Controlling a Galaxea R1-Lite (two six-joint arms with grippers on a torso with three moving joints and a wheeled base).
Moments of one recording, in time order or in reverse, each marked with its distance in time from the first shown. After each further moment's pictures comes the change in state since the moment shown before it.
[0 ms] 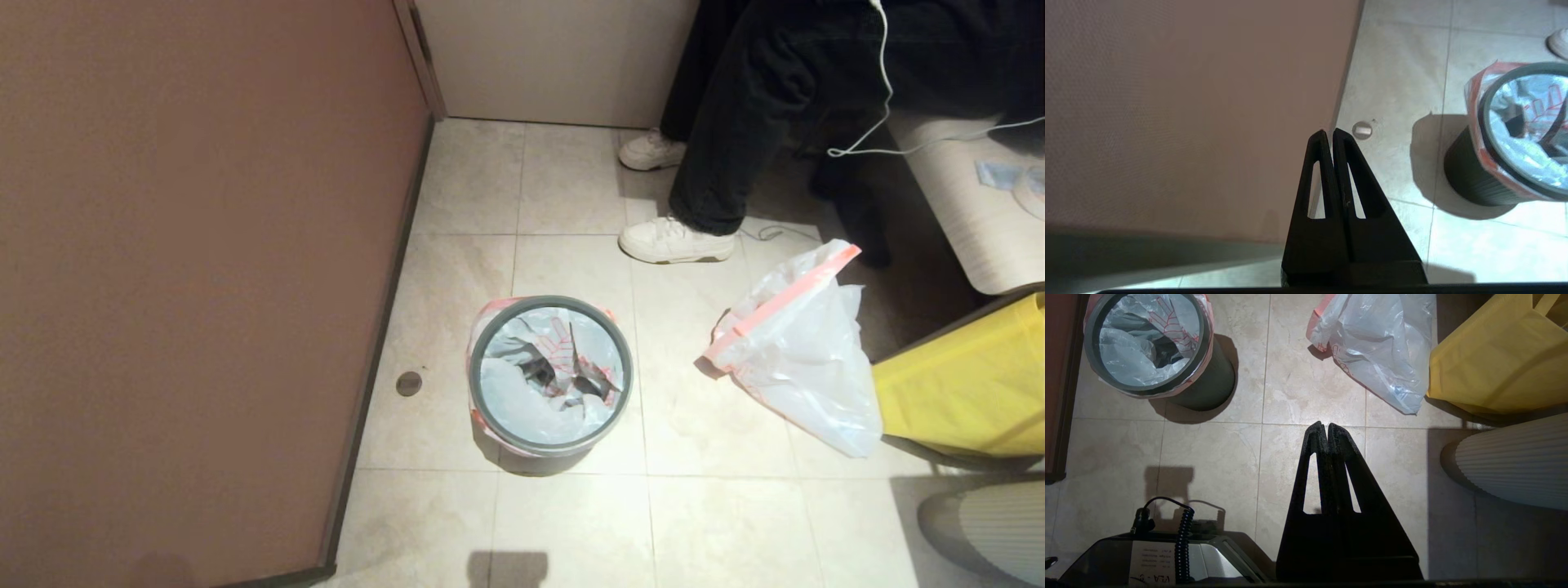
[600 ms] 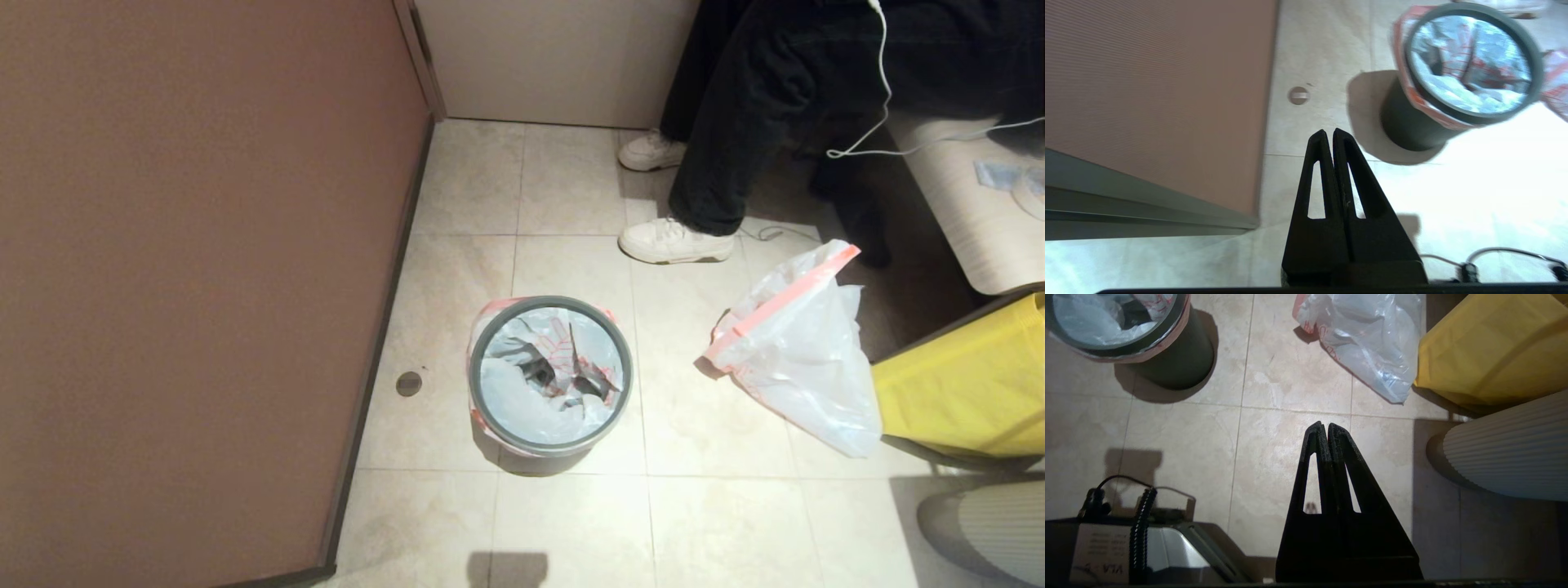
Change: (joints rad) left arm 0.064 -0.249 0.152 0.139 -0.299 -0.031; right arm 0.000 -0.232 0.239 -0.011 -0.019 -0.081
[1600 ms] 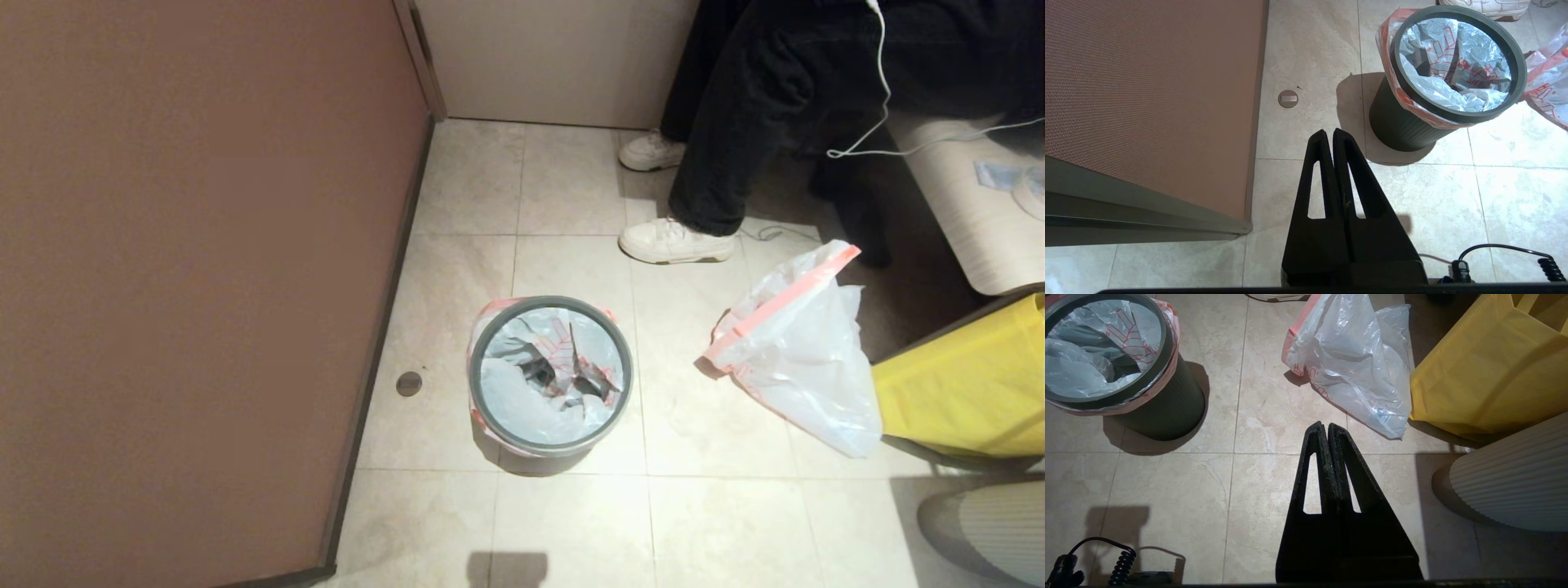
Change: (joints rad) left arm -0.010 -0.041 0.013 0.007 -0.041 -0.004; right arm 0.001 -0.037 0.357 -0.496 -0.052 0.048
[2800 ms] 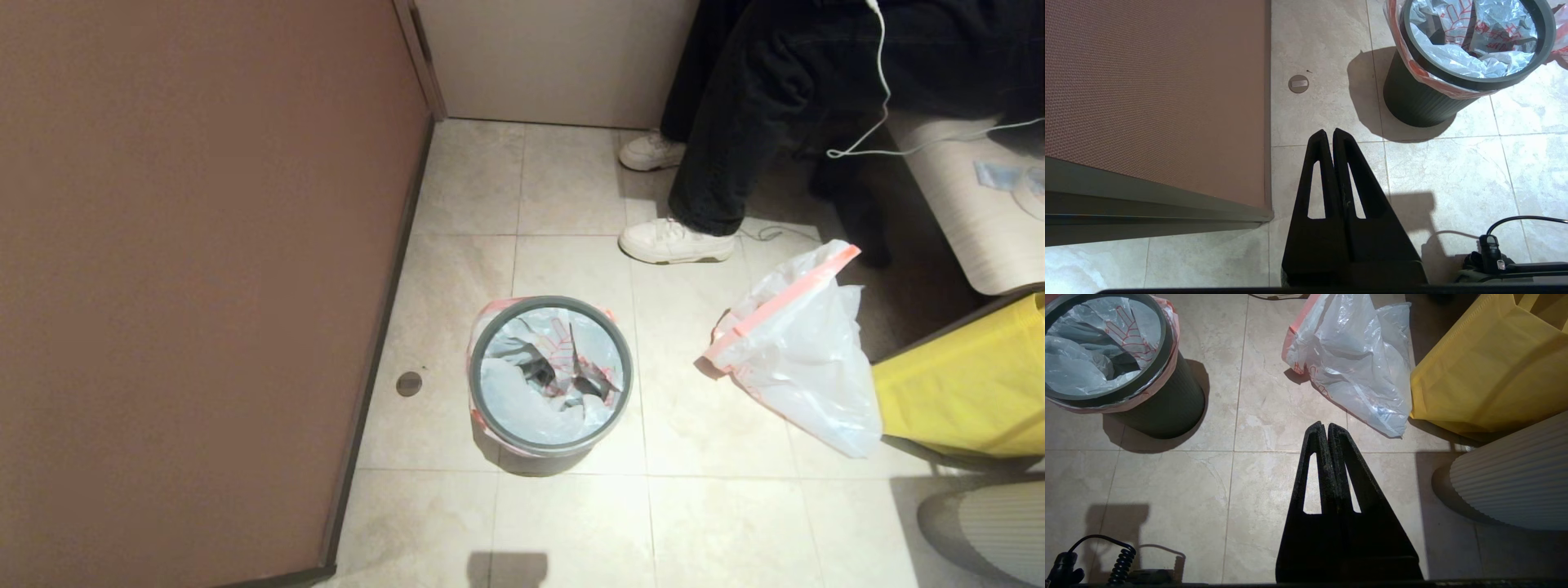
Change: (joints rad) left arm 0.006 0.001 -0.002 0.055 -0.004 0.108; right arm 0.000 0.000 0.000 0.005 0.001 -0.002
